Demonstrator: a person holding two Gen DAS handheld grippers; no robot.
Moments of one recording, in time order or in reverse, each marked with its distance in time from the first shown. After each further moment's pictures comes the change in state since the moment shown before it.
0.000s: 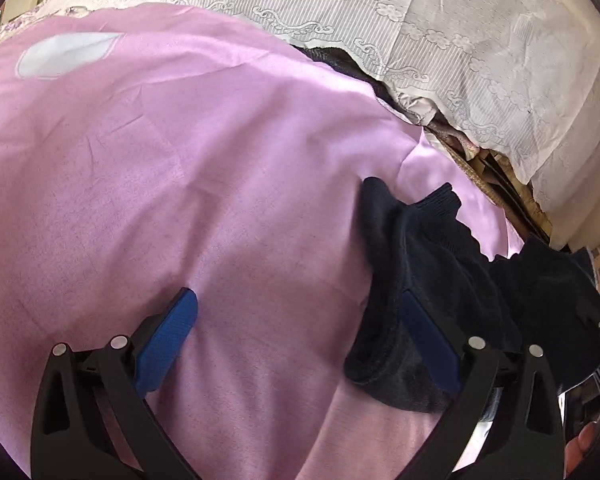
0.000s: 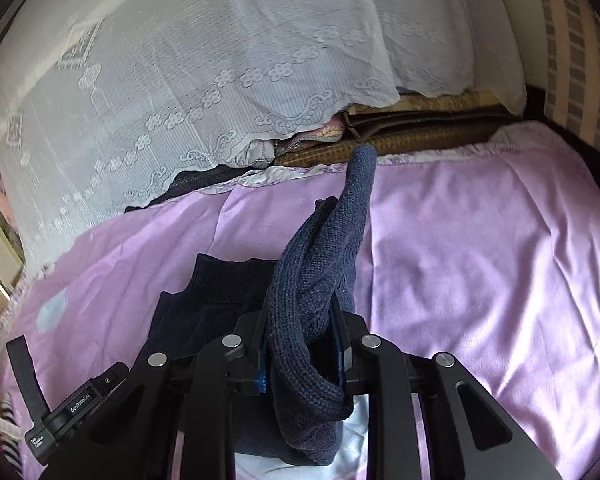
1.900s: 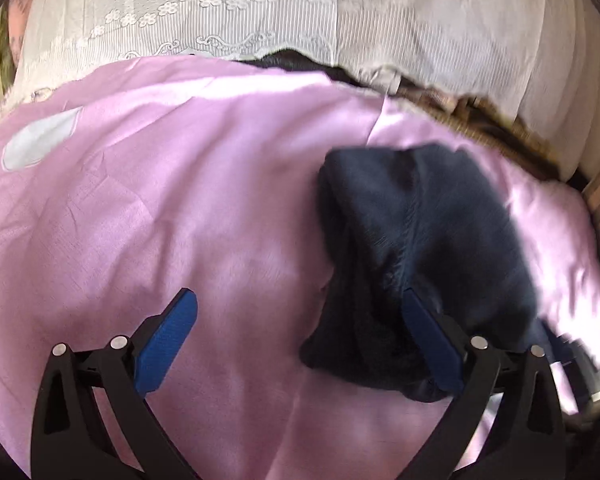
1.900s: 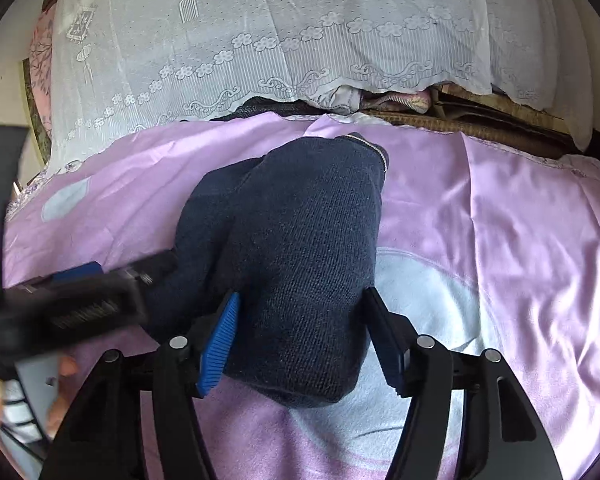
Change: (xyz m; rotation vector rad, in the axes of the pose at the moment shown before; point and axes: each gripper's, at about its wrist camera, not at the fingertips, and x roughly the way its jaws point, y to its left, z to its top) left arm -0.005 -0.046 -0.017 0.281 -0.021 0.104; right arm 0.034 0.075 -0.089 -0.265 0.068 0.102
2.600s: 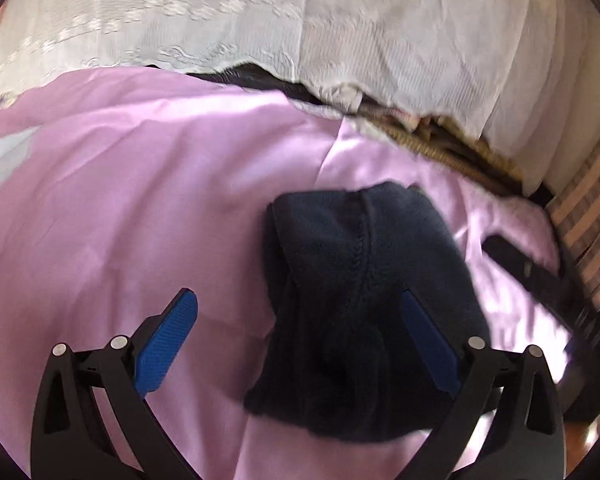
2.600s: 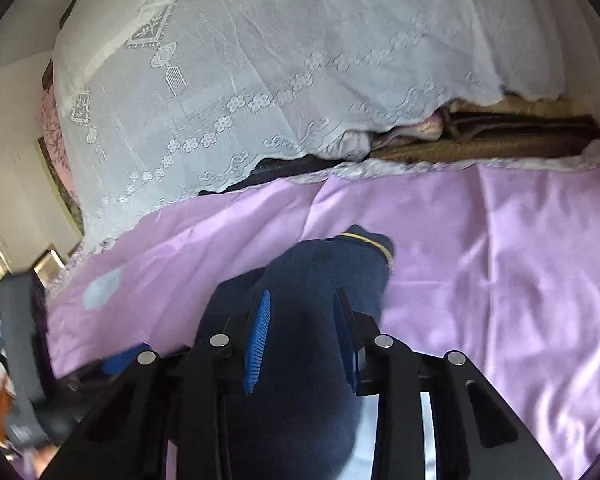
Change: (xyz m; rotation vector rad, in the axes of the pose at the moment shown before) left arm 0.004 -0.014 0.035 0.010 -0.014 -0.151; right arm 0.012 -0.056 0.076 0.170 -0.095 0.216
